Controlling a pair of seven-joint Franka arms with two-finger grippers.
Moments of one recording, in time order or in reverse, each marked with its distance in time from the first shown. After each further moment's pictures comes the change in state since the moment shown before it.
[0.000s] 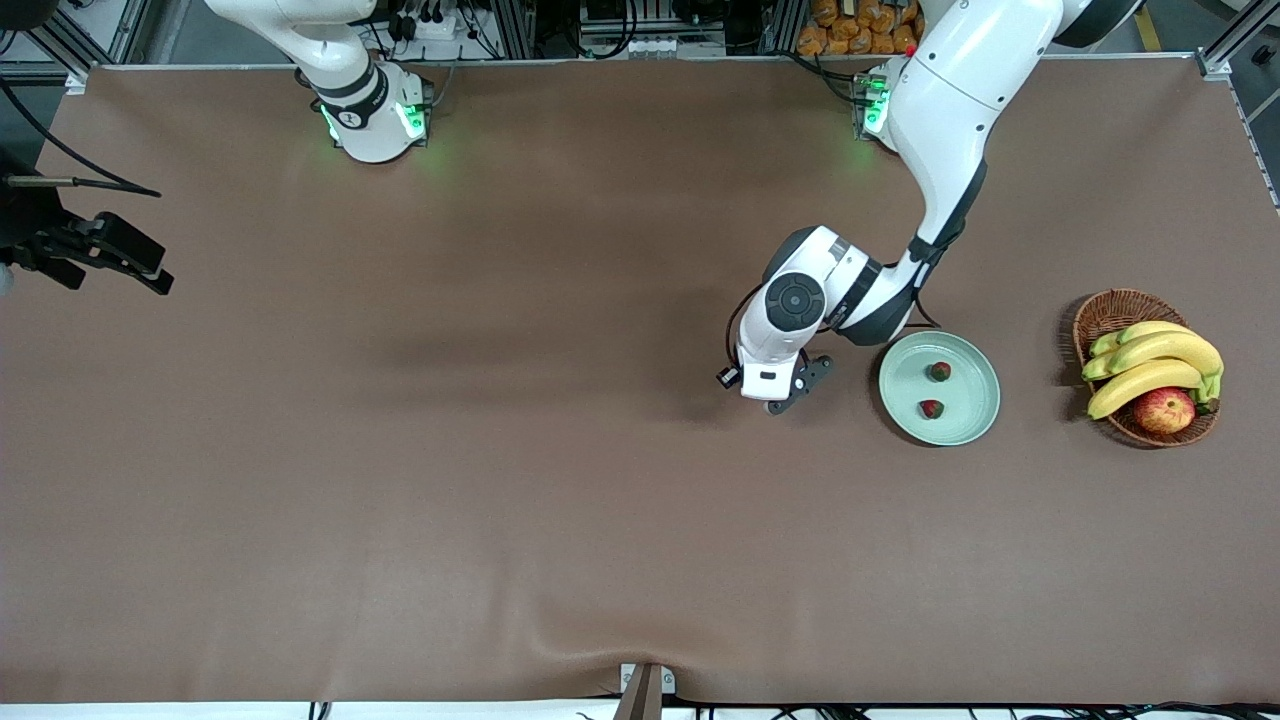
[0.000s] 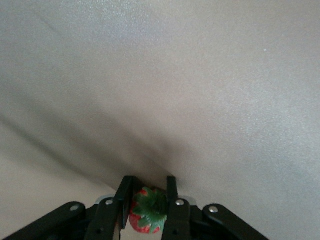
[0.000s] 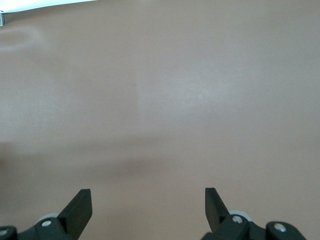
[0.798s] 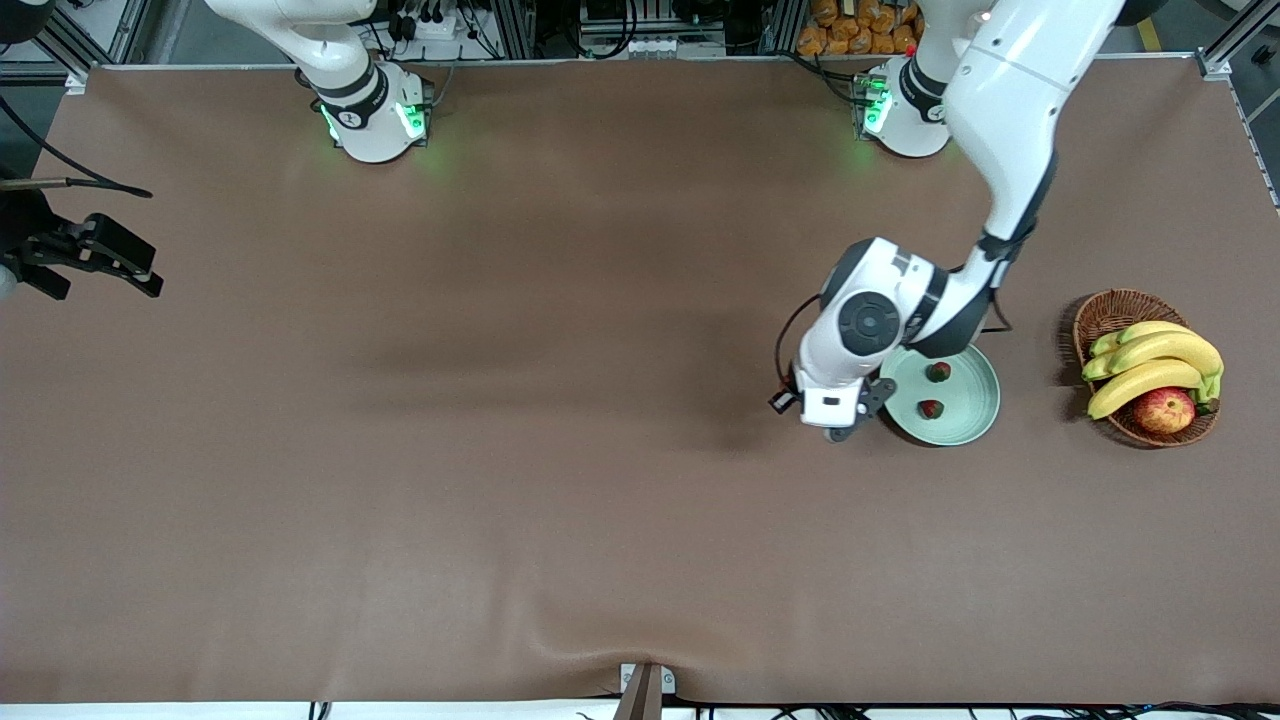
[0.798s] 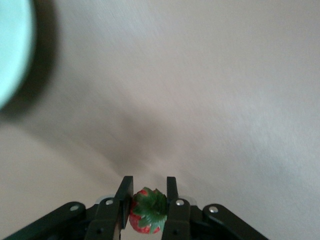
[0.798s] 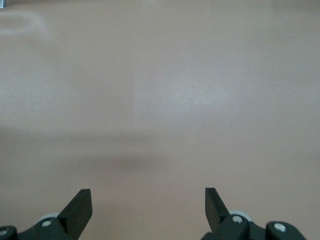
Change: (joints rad) left arm 0.149 -0.090 0.010 0.022 0.000 -0.111 0.159; right arm -0.008 0.012 -0.007 0.004 -0.013 0.005 -0.119
